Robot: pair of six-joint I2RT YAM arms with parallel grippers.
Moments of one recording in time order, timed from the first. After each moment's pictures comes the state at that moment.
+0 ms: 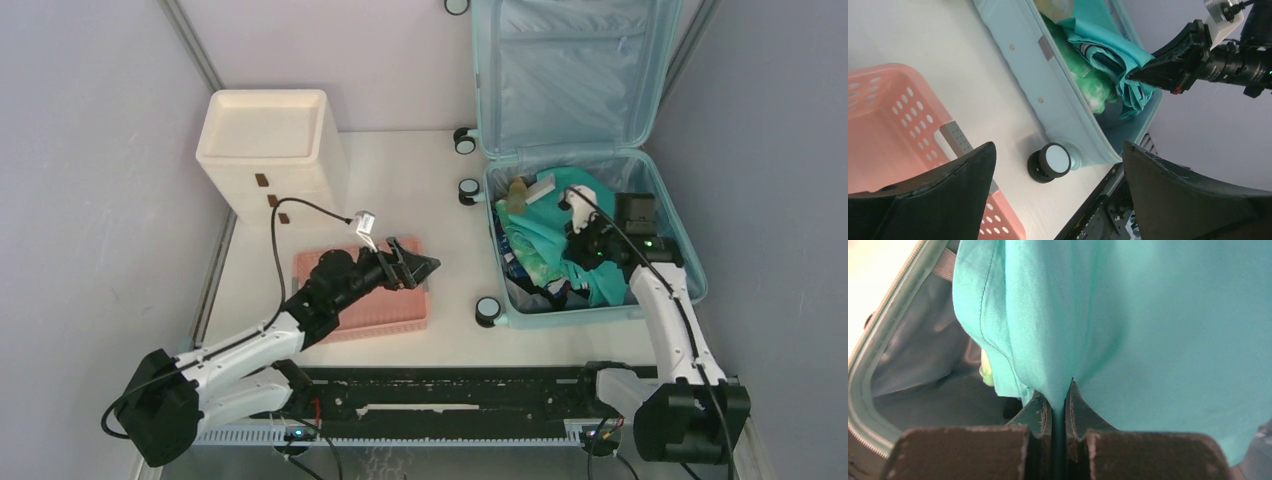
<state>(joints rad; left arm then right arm) -0.73 1.00 0.47 0.36 0.10 -0.78 -0.01 1.08 0.91 -0.74 -0.41 -0.60</state>
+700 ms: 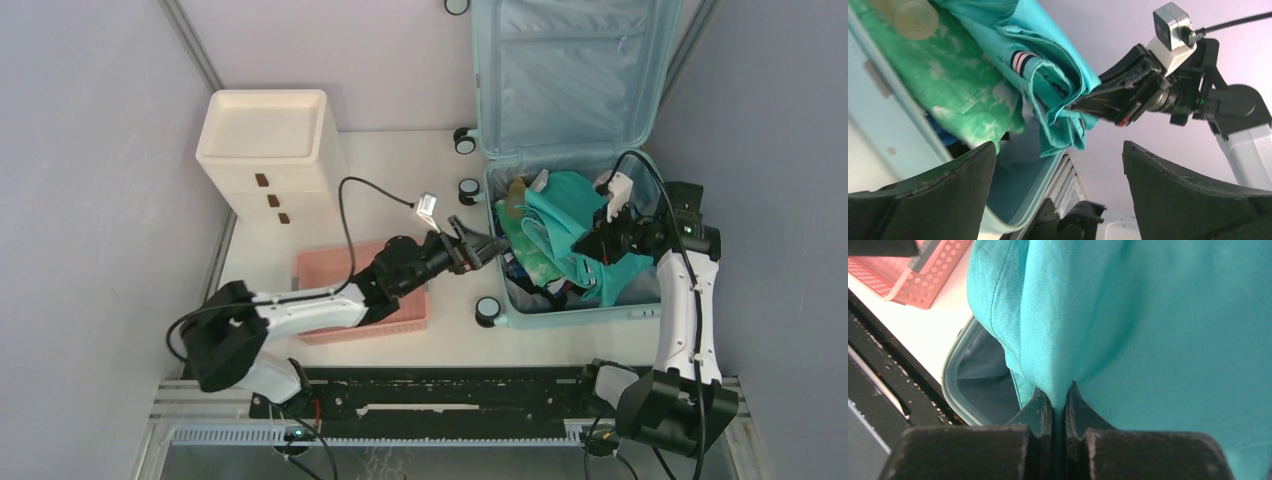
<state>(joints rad) -0.98 1.42 0.74 0.70 -0.01 -1.03 -0.31 1.11 1.11 -1.03 -0.84 -0.70</state>
